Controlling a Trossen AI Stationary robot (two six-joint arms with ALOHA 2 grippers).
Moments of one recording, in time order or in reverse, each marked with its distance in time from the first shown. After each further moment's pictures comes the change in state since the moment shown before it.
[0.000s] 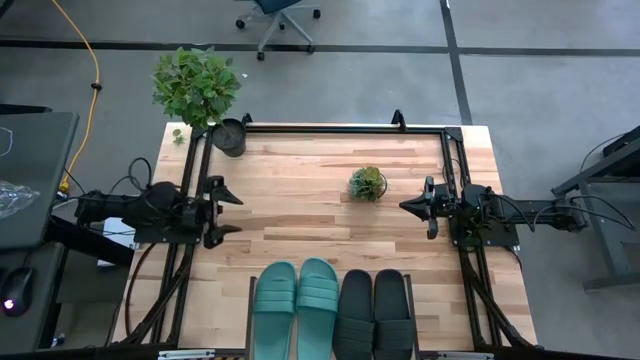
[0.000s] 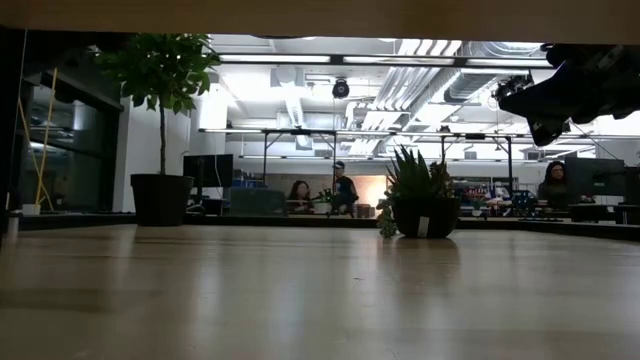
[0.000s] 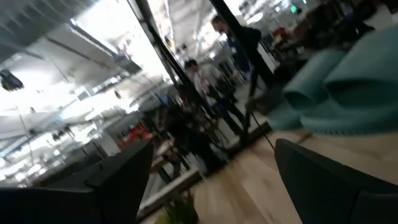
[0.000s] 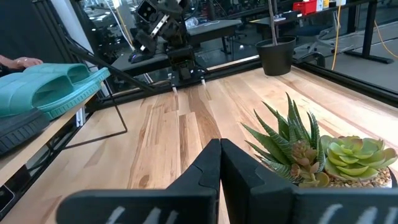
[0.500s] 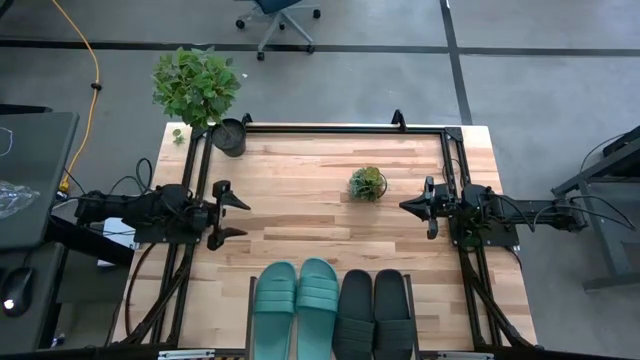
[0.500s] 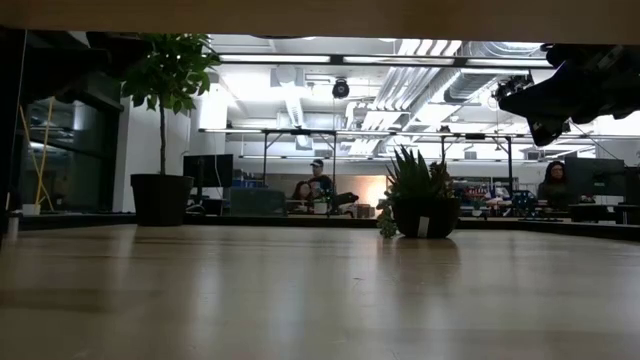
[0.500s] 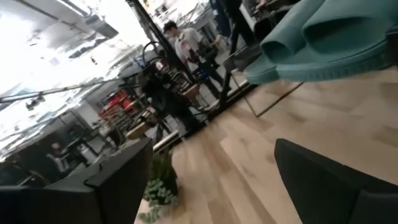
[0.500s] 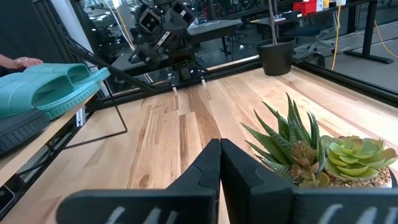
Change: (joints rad) left arm 0.001 0.000 0.000 -0.192 -0.009 0.009; right arm 0.000 0.000 0.000 0.000 0.000 0.000
